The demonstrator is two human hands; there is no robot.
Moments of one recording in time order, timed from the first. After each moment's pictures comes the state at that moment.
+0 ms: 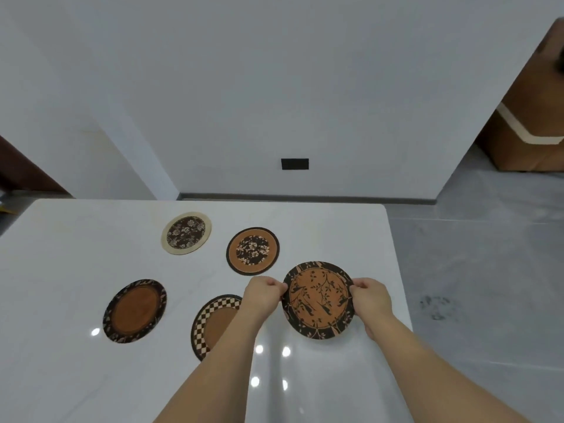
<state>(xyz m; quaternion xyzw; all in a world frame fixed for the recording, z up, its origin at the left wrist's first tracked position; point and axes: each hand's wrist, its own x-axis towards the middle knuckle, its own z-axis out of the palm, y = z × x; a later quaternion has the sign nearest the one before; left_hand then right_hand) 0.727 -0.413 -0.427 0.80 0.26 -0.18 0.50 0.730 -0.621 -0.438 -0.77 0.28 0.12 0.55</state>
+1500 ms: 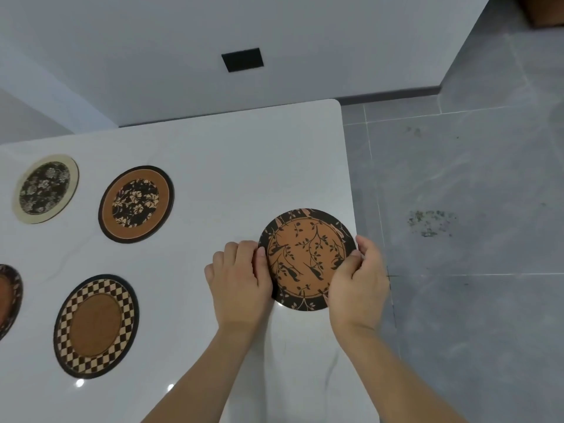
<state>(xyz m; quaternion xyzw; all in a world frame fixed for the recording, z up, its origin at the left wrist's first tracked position) 0.740 -0.590 -0.586 0.98 0.11 0.04 0.18 0.737 -0.742 -0.586 -0.81 0.36 -0.05 0.47</state>
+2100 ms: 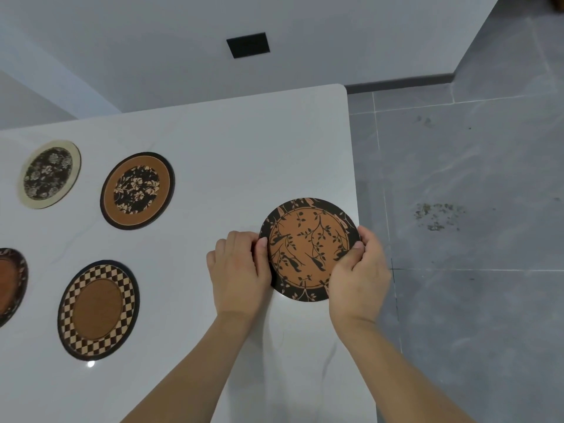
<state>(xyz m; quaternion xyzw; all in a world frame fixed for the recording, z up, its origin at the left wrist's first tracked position) 0.739 -0.592 -0.588 0.98 0.10 0.03 0.19 0.735 -0.743 -0.594 -0.80 0.35 -0.06 0.48</state>
